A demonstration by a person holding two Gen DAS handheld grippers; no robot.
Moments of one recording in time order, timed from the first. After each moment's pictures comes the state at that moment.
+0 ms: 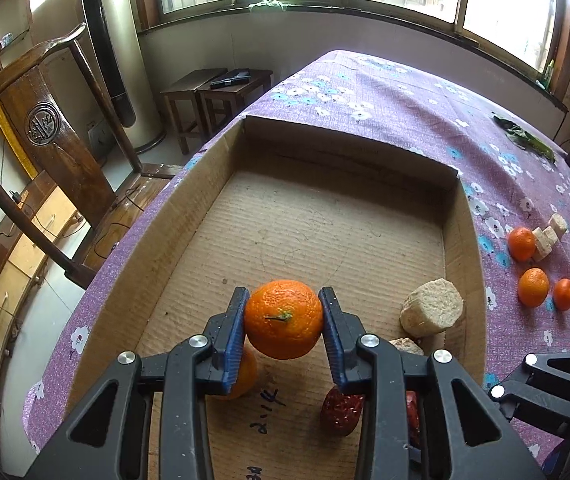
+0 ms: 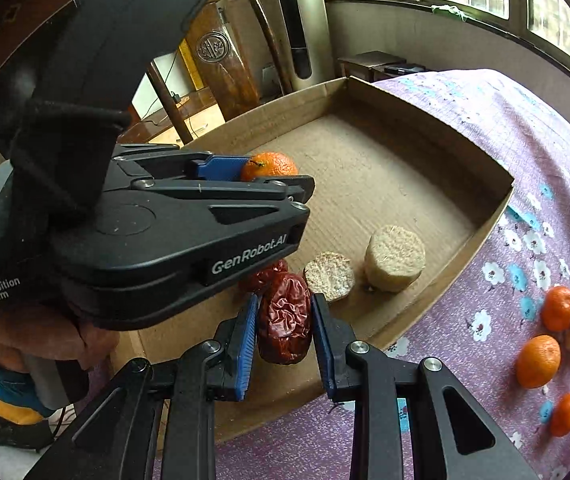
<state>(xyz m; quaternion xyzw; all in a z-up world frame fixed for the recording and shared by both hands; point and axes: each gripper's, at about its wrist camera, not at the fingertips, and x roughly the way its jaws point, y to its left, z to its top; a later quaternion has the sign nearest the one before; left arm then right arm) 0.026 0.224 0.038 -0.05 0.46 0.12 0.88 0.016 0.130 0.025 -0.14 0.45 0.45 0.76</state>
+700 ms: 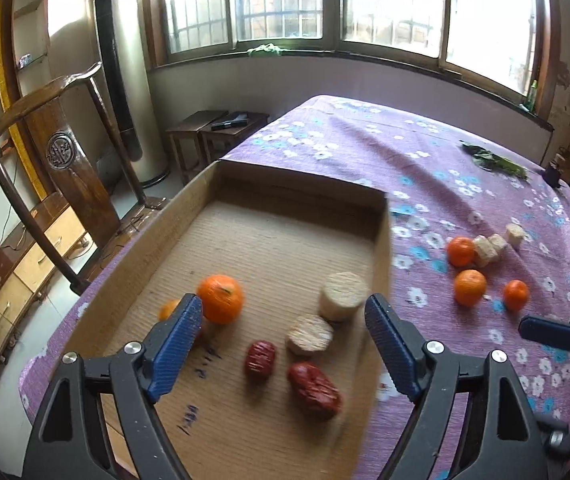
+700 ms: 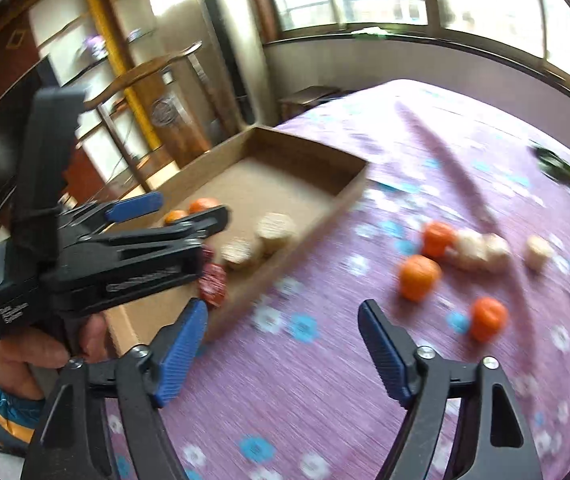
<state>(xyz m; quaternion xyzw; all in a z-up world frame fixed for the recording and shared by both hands) -0.021 0.158 0.073 -0.04 0.38 0.13 0.92 -0.009 -0.006 0.060 -0.05 0.41 0.36 0.84</state>
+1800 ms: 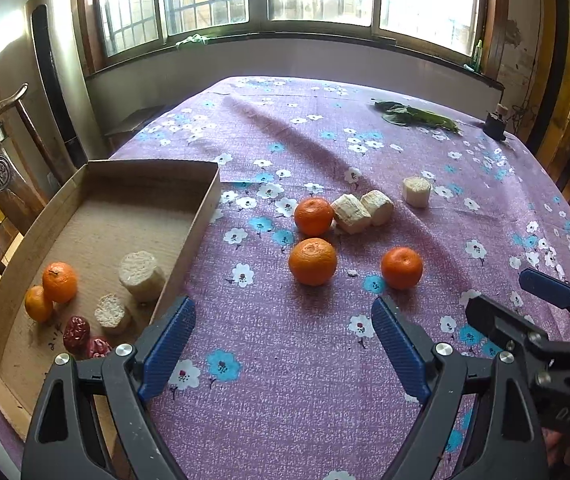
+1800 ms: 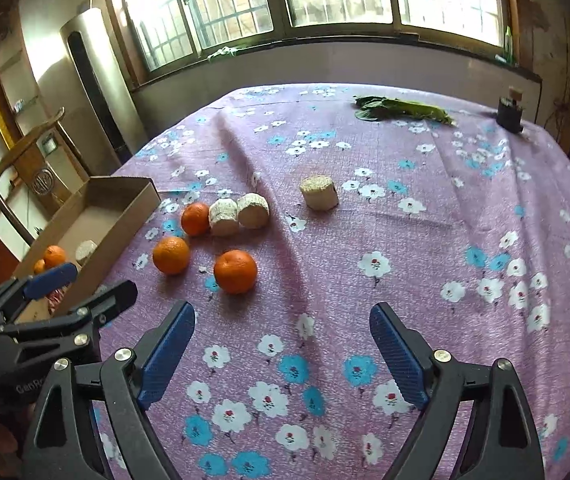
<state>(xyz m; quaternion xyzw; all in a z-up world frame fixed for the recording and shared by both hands) 0.012 0.032 0.052 -0.02 0.41 0.04 0.91 0.026 -0.147 0.045 0.02 0.41 0.19 0.89</state>
